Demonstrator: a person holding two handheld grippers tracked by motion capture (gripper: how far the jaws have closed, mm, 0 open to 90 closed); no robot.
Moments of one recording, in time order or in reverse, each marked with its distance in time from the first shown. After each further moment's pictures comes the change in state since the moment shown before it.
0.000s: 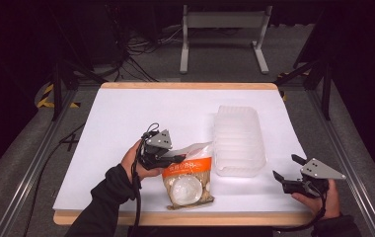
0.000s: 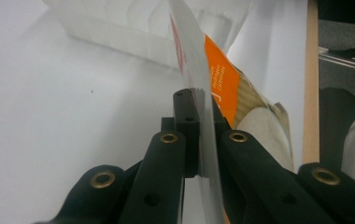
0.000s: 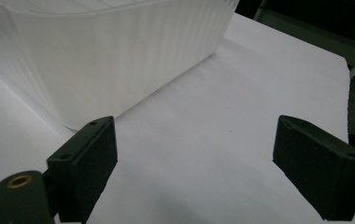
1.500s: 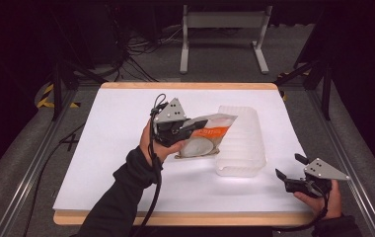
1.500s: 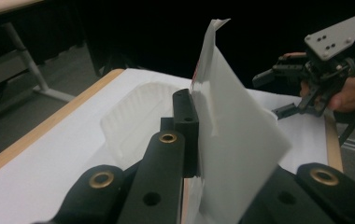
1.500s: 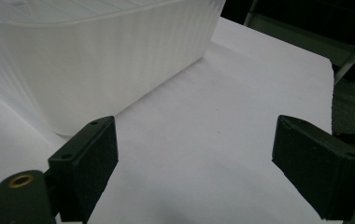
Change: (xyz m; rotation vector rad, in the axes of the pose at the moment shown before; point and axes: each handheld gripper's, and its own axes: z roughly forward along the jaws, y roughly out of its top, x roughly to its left) left arm -0.001 0.086 -0.010 -0.337 0.144 0.008; right arm -0.004 -0.002 -0.004 -0.023 -0.029 0.024
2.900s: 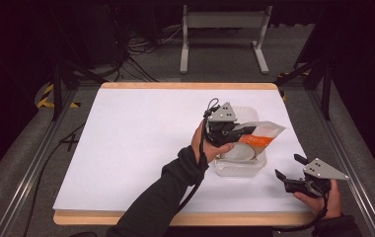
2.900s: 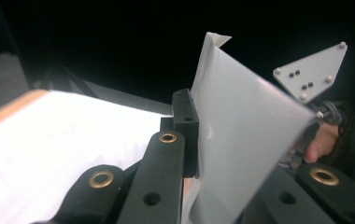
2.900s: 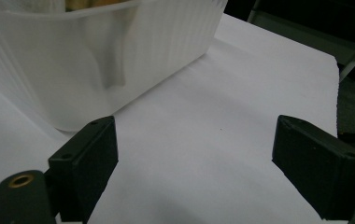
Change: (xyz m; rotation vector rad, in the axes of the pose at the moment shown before) left arm -0.028 0.001 0.119 -0.066 -0.211 -0.089; right arm 0.000 -0.002 0.002 0.009 0.010 -0.007
